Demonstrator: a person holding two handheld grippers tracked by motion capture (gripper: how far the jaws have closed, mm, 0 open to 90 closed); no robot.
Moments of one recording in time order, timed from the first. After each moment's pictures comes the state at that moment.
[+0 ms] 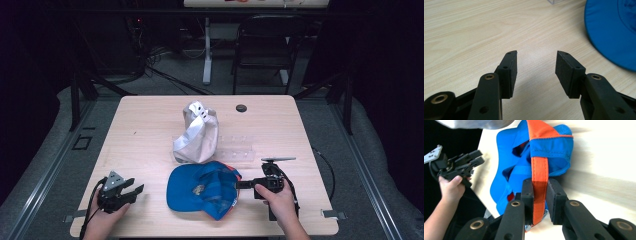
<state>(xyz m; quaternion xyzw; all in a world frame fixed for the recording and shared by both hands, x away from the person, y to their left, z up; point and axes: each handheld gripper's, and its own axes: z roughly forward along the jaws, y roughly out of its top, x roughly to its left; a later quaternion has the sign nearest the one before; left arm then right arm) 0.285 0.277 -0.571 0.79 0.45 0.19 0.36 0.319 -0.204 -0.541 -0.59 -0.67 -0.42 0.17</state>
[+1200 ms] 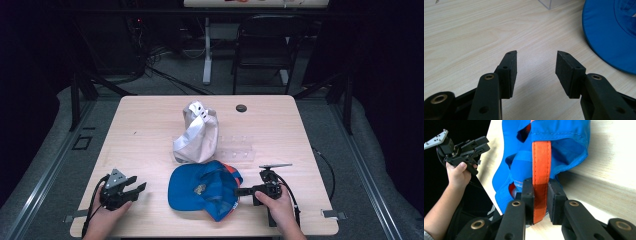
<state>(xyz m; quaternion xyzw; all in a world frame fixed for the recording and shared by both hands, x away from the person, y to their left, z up) 0.292 0.272 -0.570 0.80 0.43 0.19 0.37 0.312 -0.202 -0.565 -0.55 -0.68 -0.43 0.21</state>
